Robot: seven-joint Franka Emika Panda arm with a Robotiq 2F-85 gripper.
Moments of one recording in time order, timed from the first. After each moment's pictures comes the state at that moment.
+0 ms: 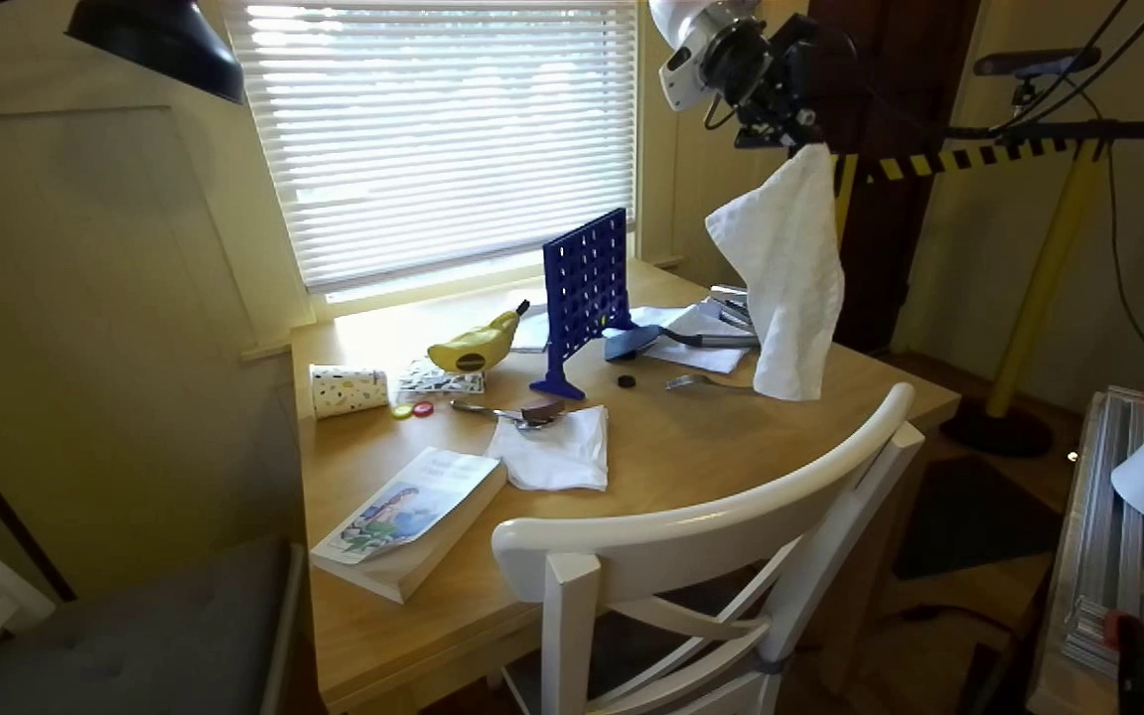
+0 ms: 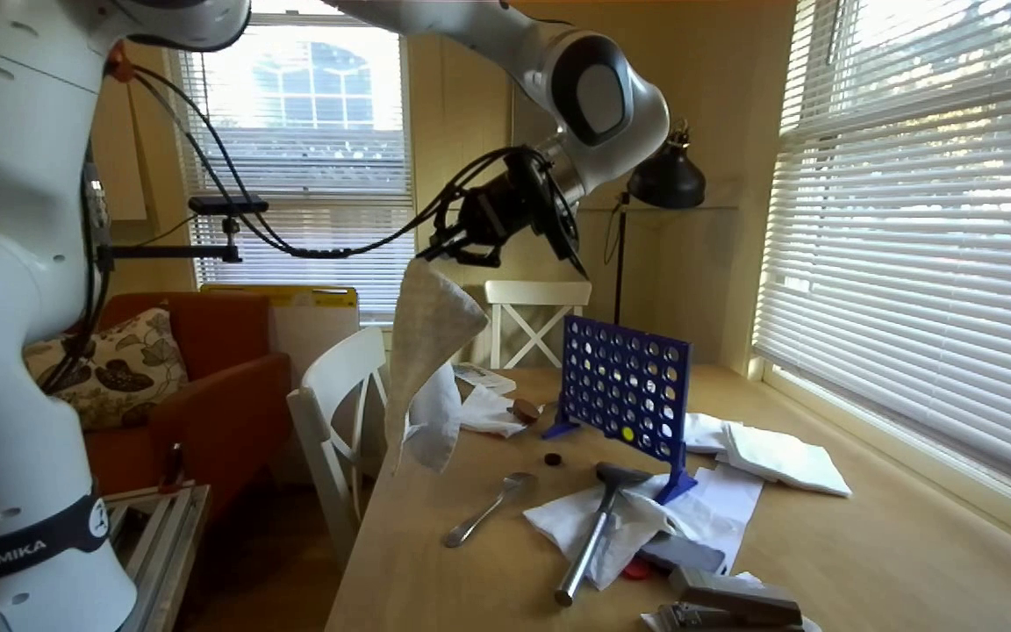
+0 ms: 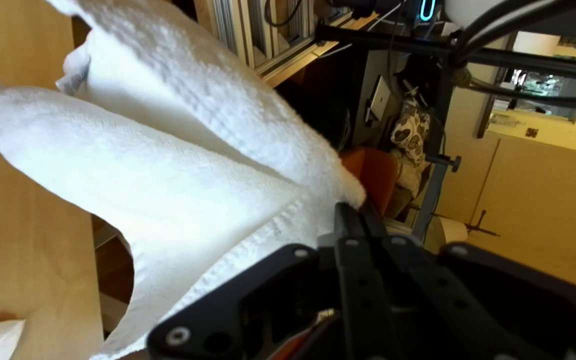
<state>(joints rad) -0.15 0.33 0.15 -1.56 0.35 0.97 -1.23</state>
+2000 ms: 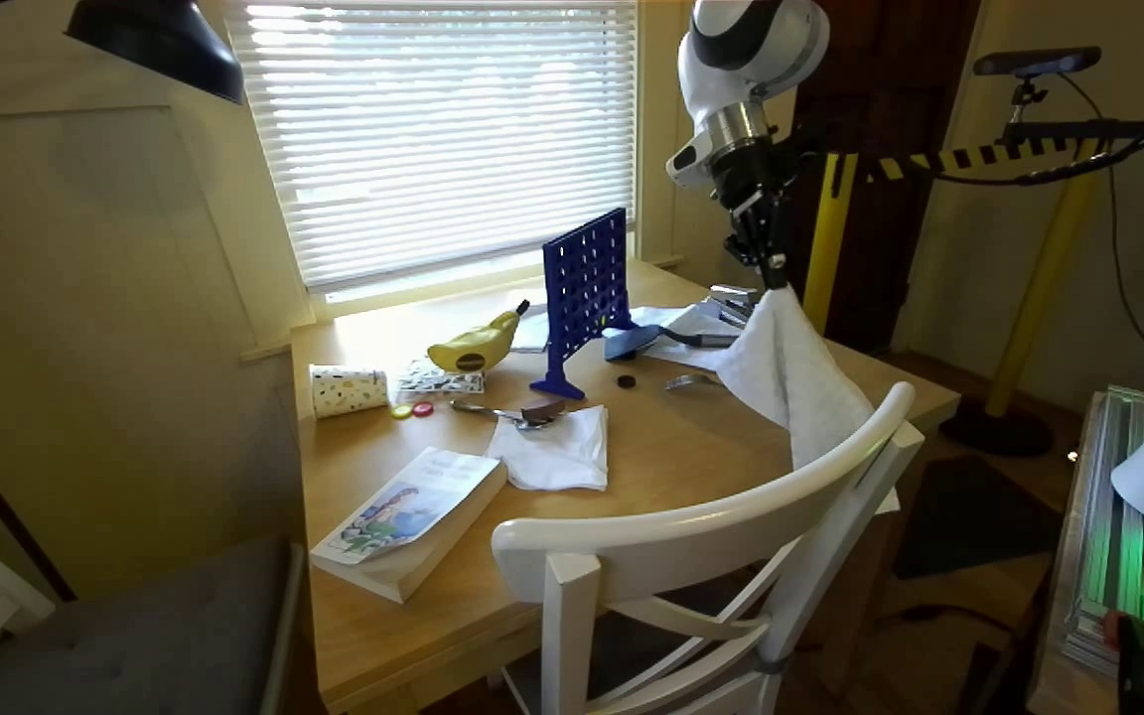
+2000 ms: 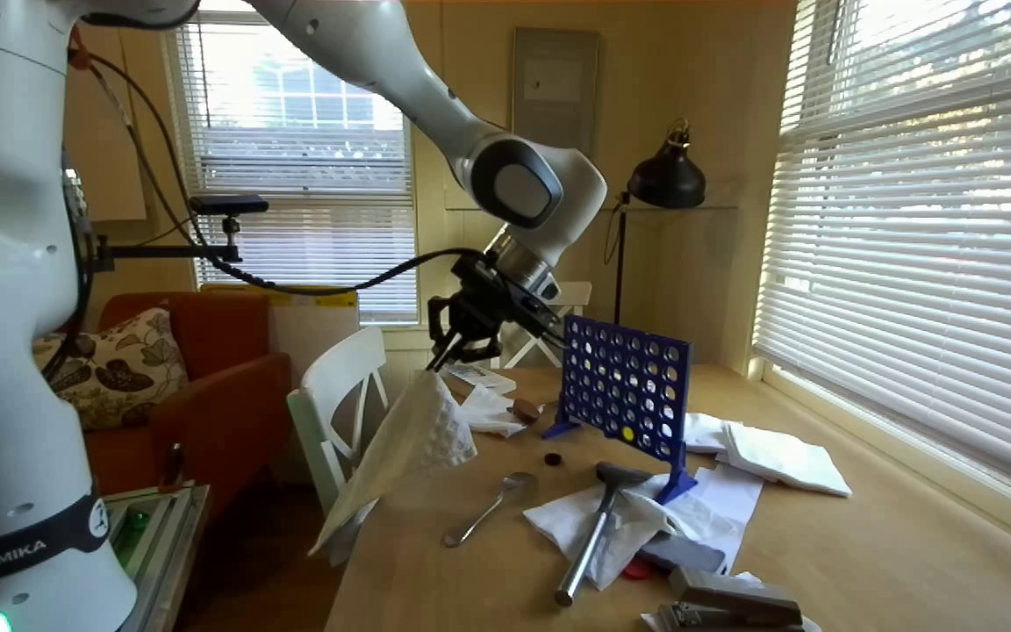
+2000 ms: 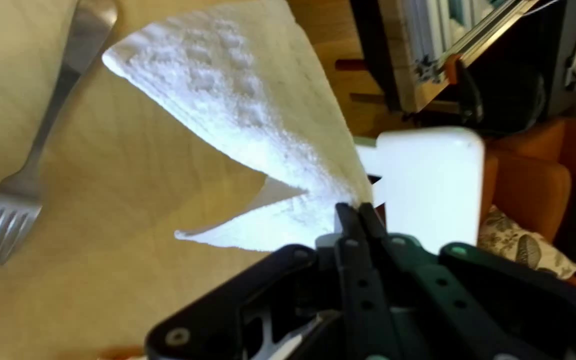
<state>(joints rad) -0.01 0.21 0.07 -2.02 0.30 1.68 -1.14</state>
